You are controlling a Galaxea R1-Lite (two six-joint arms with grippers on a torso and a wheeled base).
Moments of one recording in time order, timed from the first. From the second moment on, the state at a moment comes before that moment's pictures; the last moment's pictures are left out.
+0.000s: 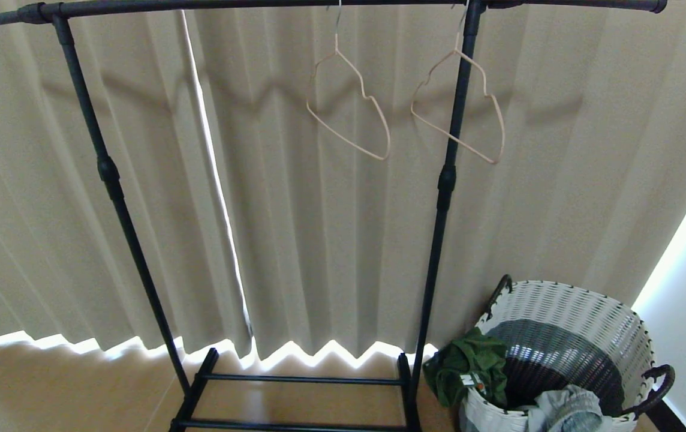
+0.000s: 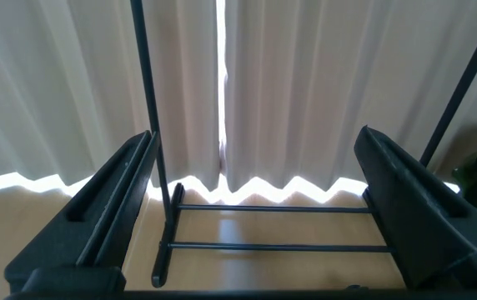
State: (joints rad) left arm 0.00 0.01 0.00 0.00 -0.01 0.00; right arm 0.00 0.00 -0.03 0.08 -0.02 0.00
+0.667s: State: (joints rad) left arm 0.00 0.01 0.00 0.00 -0.01 0.00; right arm 0.00 0.00 -0.03 0.08 -0.02 0.00
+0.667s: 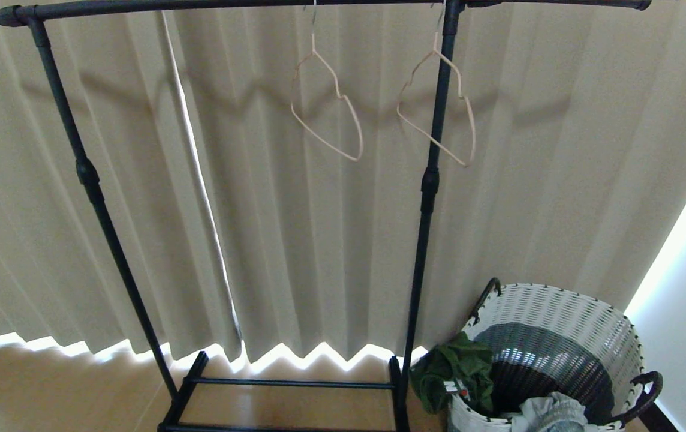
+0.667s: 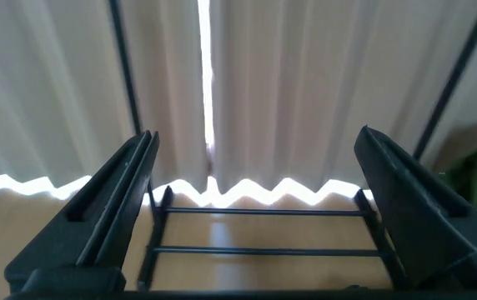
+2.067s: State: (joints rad) left arm 0.00 0.01 0.00 0.00 -0.01 0.00; right arm 0.03 0.30 -0.14 0.24 -0.01 -0.32
